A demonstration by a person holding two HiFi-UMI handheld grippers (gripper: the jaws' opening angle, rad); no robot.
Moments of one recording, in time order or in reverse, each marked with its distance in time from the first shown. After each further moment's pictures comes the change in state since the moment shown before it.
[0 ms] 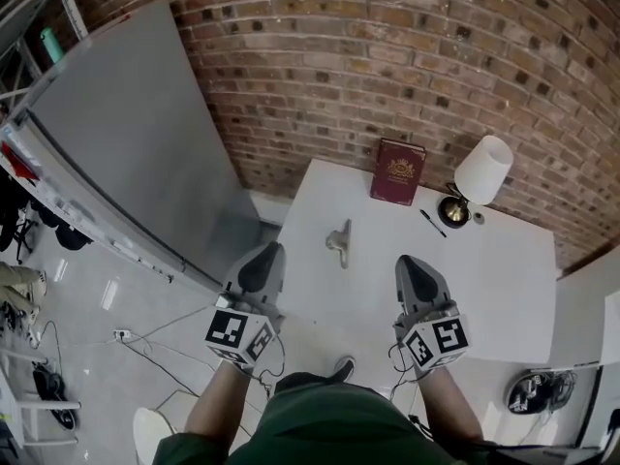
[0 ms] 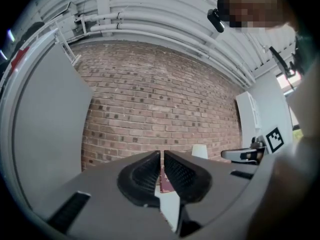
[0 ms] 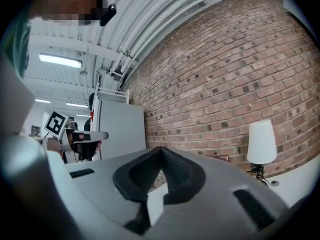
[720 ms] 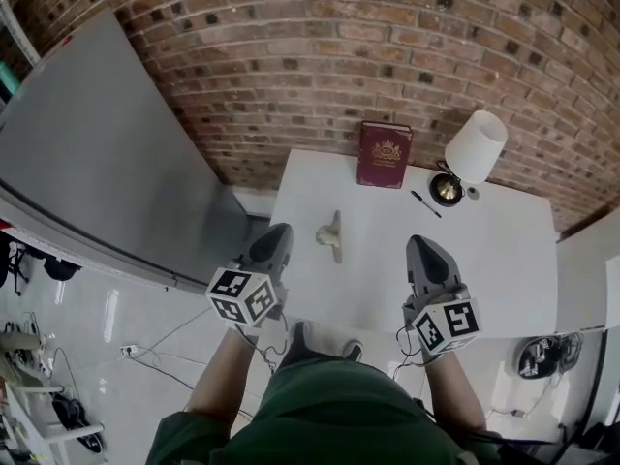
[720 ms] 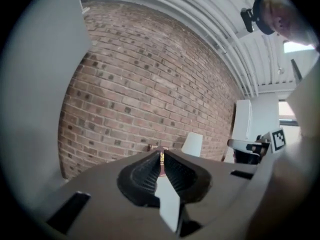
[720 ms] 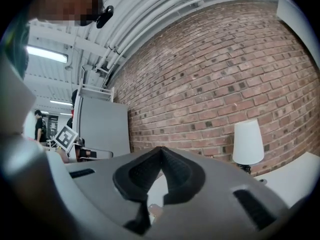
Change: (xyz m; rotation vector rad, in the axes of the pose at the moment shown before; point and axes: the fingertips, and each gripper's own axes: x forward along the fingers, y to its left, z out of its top) left arm 0.104 0.026 -0.086 -0.209 0.229 -0.168; right arm 0.025 -0.056 -0.003 0.026 0.014 -0.163
